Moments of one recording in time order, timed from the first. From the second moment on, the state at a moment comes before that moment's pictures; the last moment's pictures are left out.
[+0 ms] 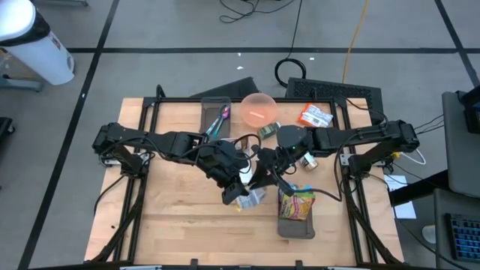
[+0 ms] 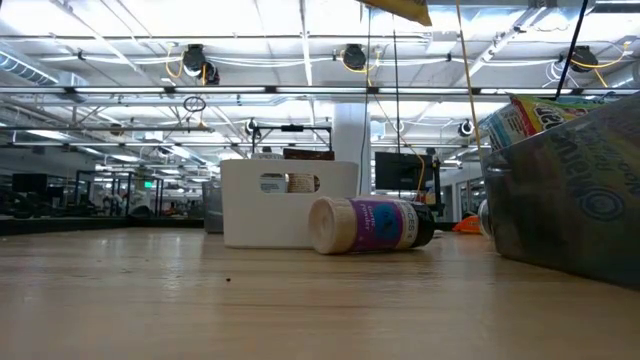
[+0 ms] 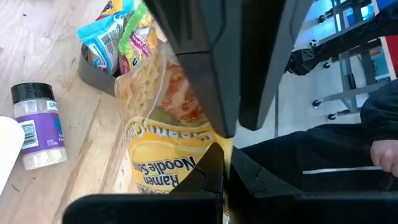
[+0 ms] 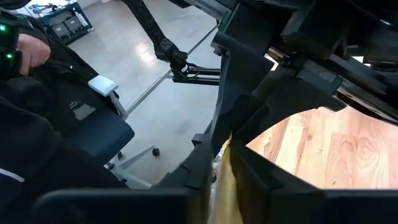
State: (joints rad) left arm -0.19 1.68 1.74 -0.68 0.29 -0.75; right arm 0.11 1.46 1.35 -0.22 -0.53 0.13
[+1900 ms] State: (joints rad) left arm -0.09 1.57 1.74 -0.63 0.22 -0.60; right arm 0.35 1.06 1.32 -0.63 0.02 0.25
